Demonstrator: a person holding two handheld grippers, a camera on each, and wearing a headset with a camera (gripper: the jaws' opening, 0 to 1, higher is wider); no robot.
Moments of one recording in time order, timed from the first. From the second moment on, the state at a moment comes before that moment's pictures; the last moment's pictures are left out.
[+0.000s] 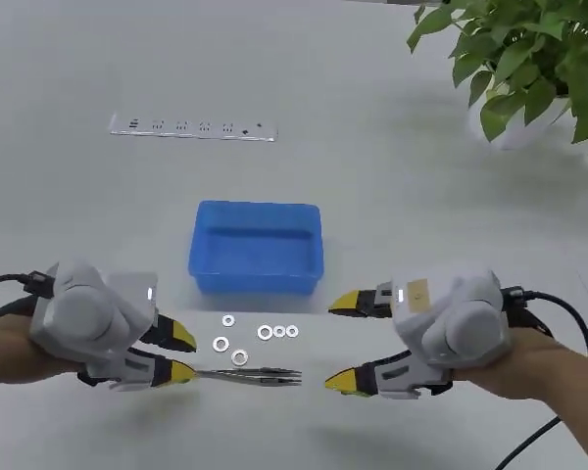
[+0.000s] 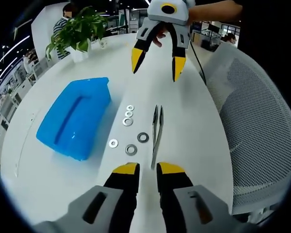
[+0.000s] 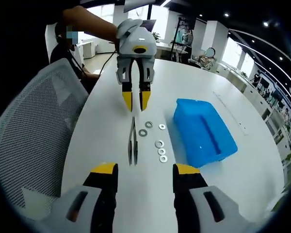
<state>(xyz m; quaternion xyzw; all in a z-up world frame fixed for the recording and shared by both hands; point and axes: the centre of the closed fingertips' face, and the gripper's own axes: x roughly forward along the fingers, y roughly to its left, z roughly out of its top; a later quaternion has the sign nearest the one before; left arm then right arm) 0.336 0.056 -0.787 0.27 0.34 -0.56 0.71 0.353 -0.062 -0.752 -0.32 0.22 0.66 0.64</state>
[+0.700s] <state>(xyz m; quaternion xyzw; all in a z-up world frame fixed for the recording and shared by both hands) 0.333 0.049 -0.802 0.27 0.36 -0.57 0.69 0.338 -0.033 -0.791 -0.33 0.25 0.69 0.59</state>
